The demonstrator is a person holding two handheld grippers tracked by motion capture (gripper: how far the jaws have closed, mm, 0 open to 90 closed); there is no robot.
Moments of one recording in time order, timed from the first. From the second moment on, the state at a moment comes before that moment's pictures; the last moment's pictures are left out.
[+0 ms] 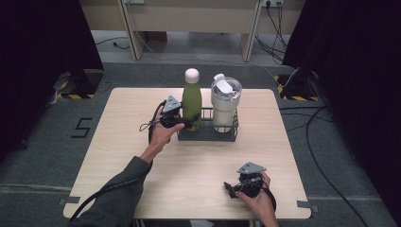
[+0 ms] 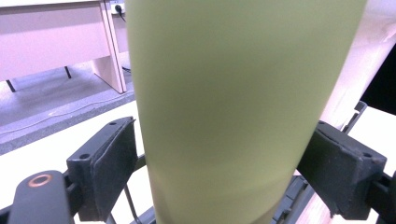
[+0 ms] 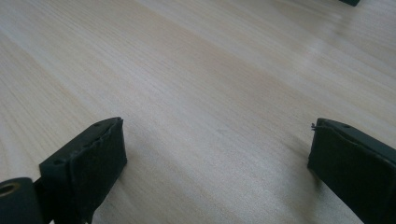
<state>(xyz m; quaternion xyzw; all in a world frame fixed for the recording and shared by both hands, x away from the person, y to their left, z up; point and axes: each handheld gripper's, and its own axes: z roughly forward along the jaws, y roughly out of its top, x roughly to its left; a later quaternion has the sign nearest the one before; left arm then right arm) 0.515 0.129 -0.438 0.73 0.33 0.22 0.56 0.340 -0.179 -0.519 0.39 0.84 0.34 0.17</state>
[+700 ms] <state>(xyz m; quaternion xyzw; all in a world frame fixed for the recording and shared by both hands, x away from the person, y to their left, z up) 0.491 0.155 -0.437 0.73 0.33 0.21 0.55 0.340 -0.179 -0.519 0.39 0.84 0.34 0.17</state>
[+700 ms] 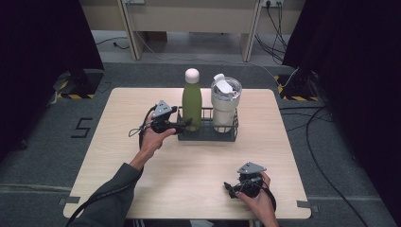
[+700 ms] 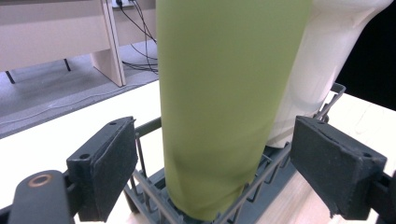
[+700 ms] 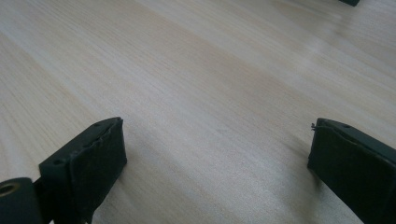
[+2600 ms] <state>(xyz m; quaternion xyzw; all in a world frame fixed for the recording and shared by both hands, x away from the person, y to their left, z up) 0.417 0.196 -0.457 0.75 0.33 0.18 0.55 0.339 -0.179 -0.519 0.40 0.84 0.34 0.17</state>
